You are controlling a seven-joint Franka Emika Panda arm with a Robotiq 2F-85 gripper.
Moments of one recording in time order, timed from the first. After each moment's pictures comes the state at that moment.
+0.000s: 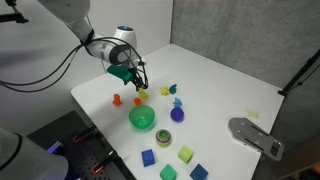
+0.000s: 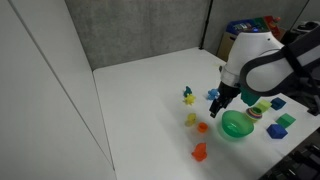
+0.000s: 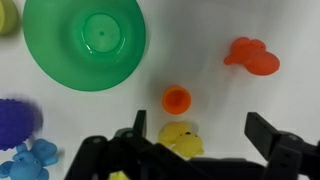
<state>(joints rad) 0.11 0.32 0.12 -2.33 0.02 2.62 0.02</state>
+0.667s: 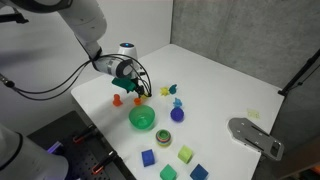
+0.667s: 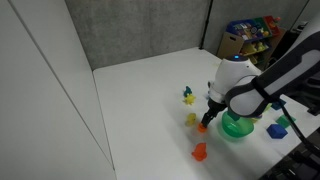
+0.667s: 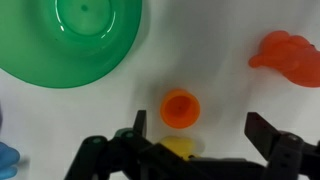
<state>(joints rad) 0.19 0.56 0.06 -2.23 -0.07 2.78 0.02</state>
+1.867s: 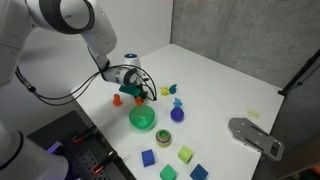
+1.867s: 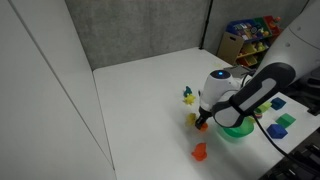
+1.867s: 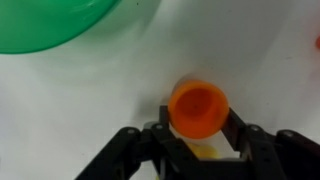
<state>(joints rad) 0.27 0.80 -0.03 -2.05 -0.10 2.85 0.04</state>
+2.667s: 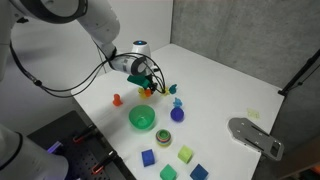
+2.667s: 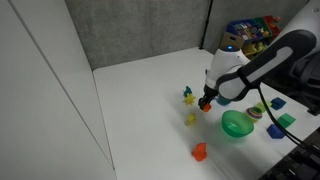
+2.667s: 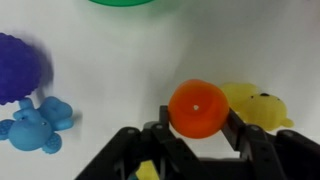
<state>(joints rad) 0.18 0.66 -0.03 -2.03 -0.10 2.76 0.05</state>
